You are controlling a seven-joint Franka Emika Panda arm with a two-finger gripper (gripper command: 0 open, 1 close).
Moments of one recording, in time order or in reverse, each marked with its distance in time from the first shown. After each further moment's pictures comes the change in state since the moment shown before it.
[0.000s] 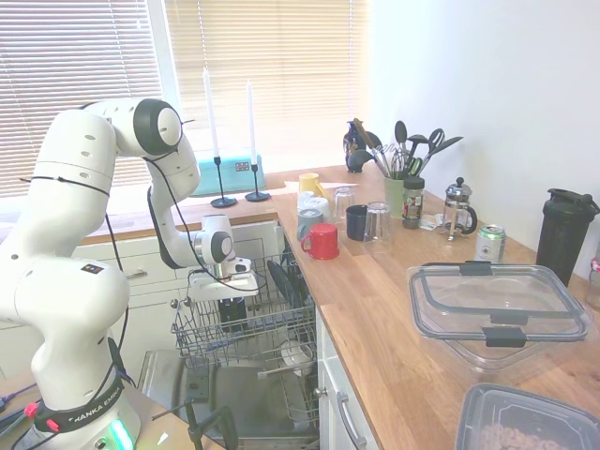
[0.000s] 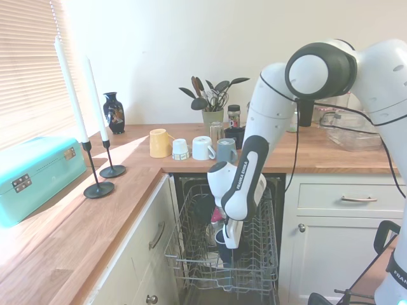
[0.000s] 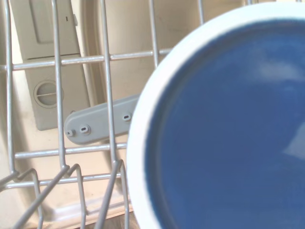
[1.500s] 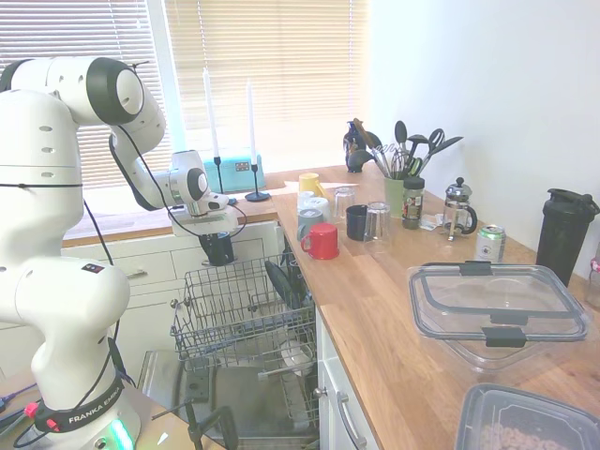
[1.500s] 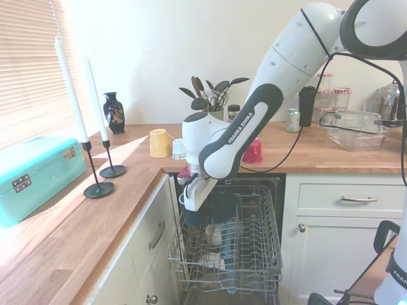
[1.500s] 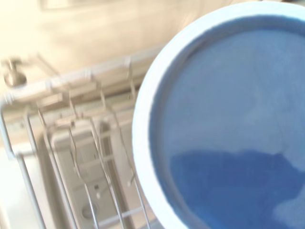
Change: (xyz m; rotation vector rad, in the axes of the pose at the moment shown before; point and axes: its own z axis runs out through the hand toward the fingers) arm -0.005 -0.047 -0.209 0.155 0.206 0.214
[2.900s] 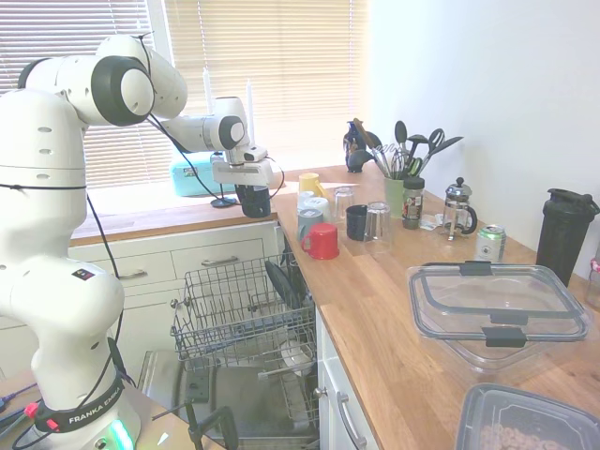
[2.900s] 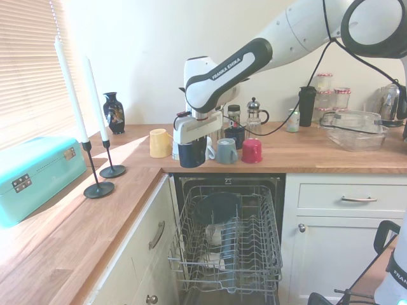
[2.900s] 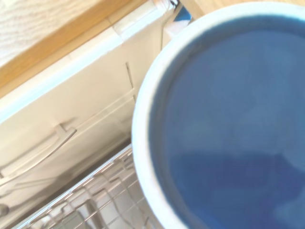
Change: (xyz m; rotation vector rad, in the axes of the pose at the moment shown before) arm 0.133 0.036 -0.106 0.065 -0.008 0.297
